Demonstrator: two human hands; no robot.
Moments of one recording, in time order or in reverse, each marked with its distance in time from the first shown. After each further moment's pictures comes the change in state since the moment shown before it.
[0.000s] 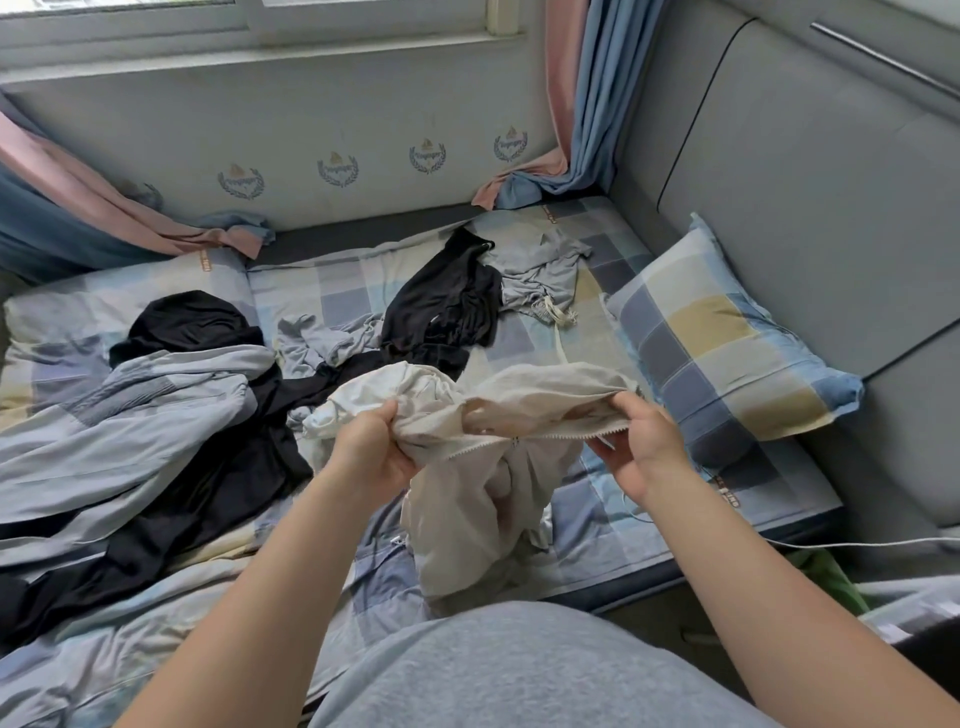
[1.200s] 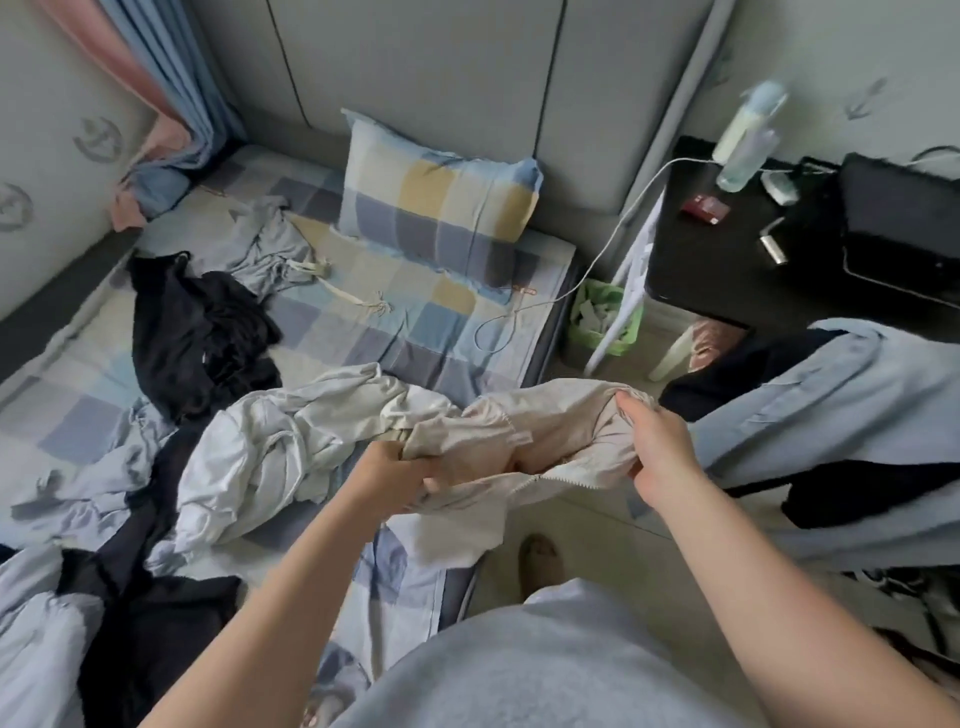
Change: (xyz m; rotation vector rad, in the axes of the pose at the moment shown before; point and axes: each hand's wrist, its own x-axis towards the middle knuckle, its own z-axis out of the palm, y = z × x) left_hand -0.021 -0.015 -0.088 1.630 -0.609 -0.079; right_hand -0.236 0.189 -0.033 0.273 0.930 -0.067
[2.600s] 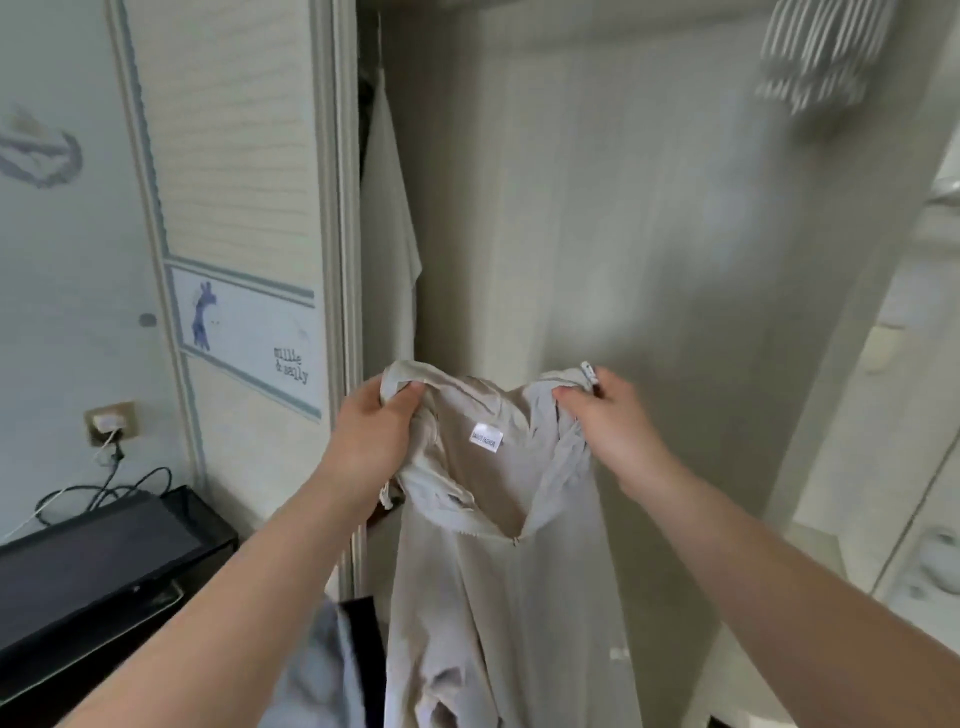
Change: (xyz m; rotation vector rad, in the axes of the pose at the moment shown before) left_hand -0.355 0.438 0.792 -0.028 -1.040 1.023; right_hand -0.125 -0.226 -0.808 0.004 1.093 -0.662
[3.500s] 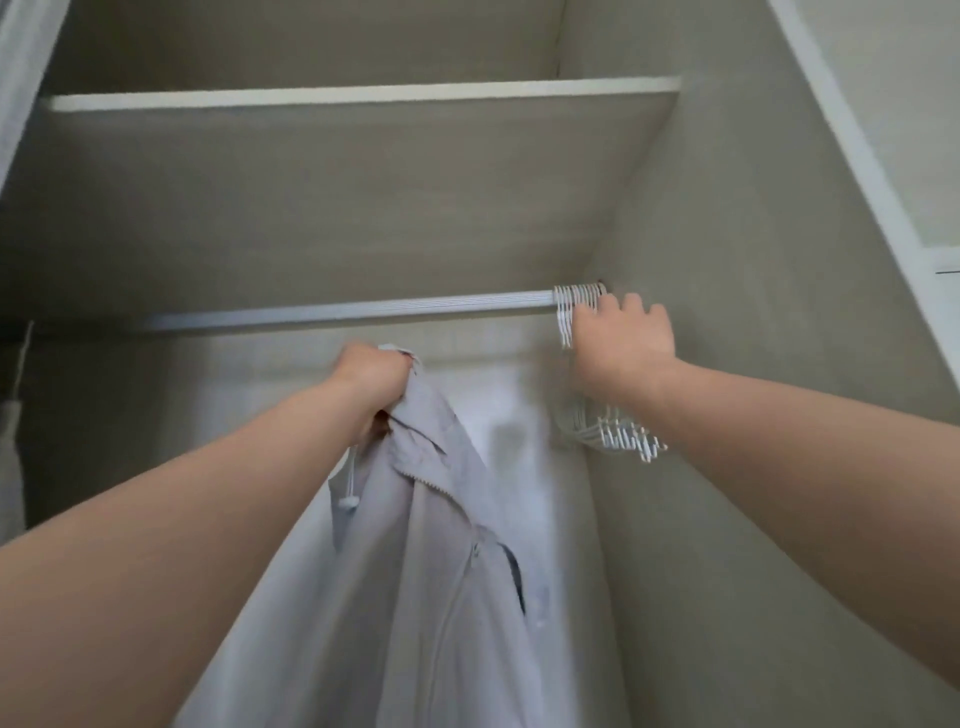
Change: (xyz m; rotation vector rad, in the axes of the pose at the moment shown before) left_hand 0.356 0.296 0.221 -0.152 -0.461 0.423; right_hand 0.266 -0.267 -0.158 -1.694 1.051 -0.063
